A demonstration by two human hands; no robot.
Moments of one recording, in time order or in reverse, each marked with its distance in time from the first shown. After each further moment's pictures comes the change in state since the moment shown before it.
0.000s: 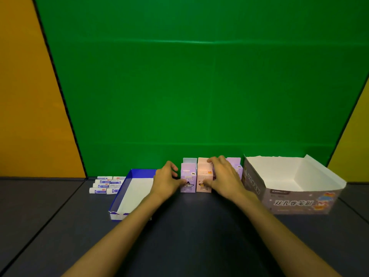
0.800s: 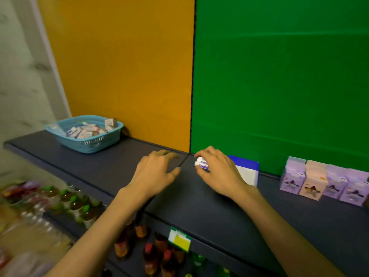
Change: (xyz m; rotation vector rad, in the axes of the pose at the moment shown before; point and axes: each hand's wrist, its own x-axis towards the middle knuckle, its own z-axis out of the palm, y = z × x) left_hand -0.177 -0.111 -0.246 0.702 0.220 -0.008; right_hand -0.051 -0.282 0.051 0.139 -0.018 -0.632
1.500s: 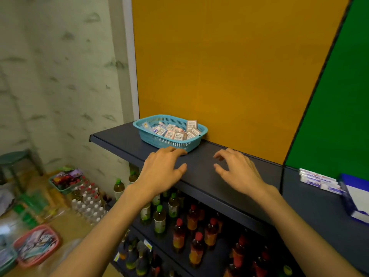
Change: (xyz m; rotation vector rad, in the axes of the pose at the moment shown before) left_hand -0.095 -0.332 -0.092 -0.007 0.049 -0.091; right_hand 0.136 -0.271 0.139 -0.062 -0.055 -0.015
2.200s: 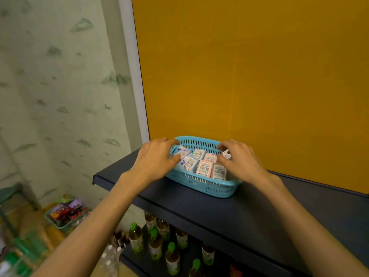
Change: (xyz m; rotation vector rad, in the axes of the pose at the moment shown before) left_hand 0.187 -0.230 -0.002 0.059 0.011 0.057; right_hand 0.241 -0.062 0.101 0.069 0.101 0.094
